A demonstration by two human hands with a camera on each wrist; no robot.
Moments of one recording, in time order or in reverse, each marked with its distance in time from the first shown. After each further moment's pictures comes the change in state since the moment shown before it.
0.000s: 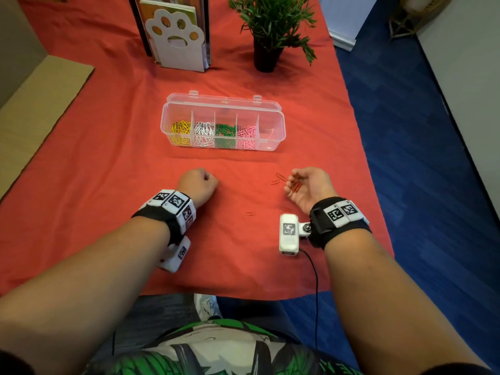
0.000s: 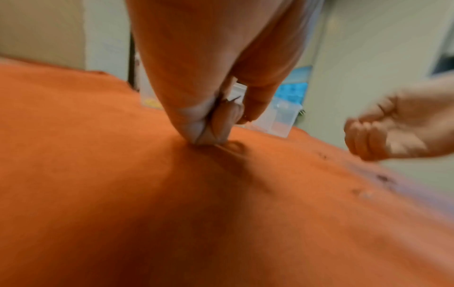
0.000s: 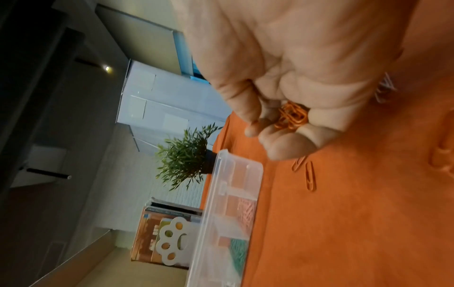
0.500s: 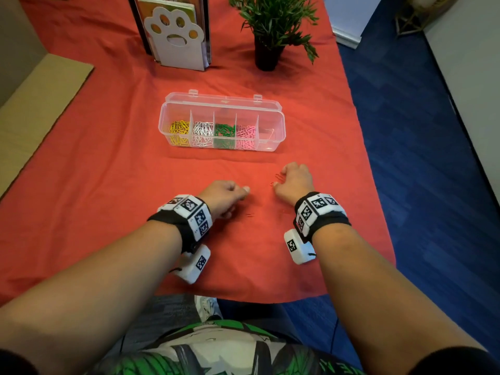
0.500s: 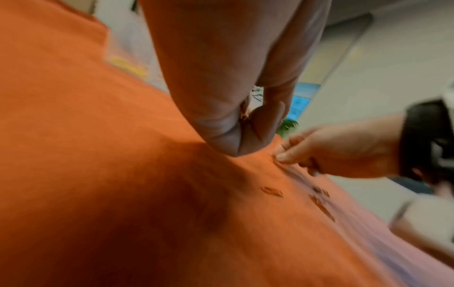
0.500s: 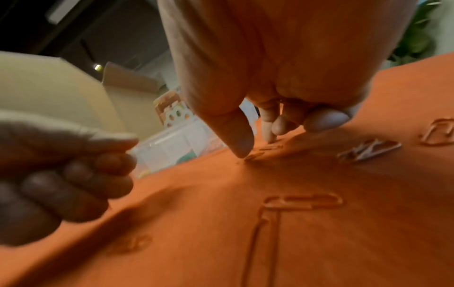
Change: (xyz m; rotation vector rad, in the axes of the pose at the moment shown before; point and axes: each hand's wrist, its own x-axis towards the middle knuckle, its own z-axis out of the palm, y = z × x) left_hand -0.022 0.030 0.034 -0.467 -0.341 -0.139; right_hand 0.040 0.018 0.007 -1.464 0.181 -0.464
